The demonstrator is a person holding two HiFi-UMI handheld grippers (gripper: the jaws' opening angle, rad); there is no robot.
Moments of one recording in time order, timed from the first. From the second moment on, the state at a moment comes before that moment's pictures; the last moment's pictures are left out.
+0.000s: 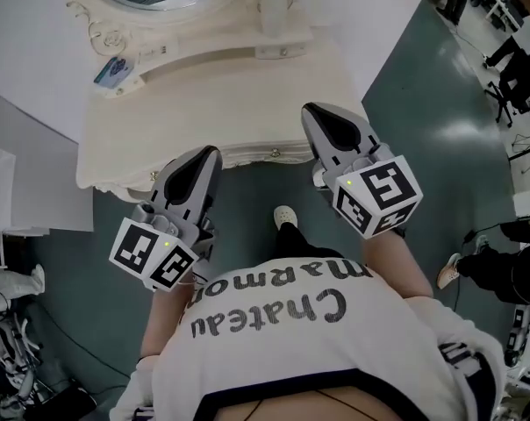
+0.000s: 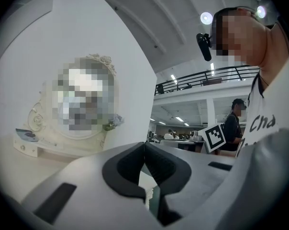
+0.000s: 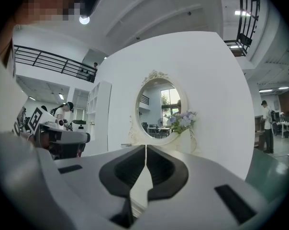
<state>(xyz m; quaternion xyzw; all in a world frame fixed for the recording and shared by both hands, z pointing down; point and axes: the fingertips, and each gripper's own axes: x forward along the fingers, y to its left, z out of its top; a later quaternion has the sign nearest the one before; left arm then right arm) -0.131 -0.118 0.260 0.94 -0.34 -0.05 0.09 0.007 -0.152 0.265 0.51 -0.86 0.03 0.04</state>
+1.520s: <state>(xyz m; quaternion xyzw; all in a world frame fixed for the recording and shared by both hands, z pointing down) -0.096 -0.371 0.306 0.88 -0.45 0.00 0.13 0.063 -0.452 0.486 0.43 -0.86 0.20 0.20</state>
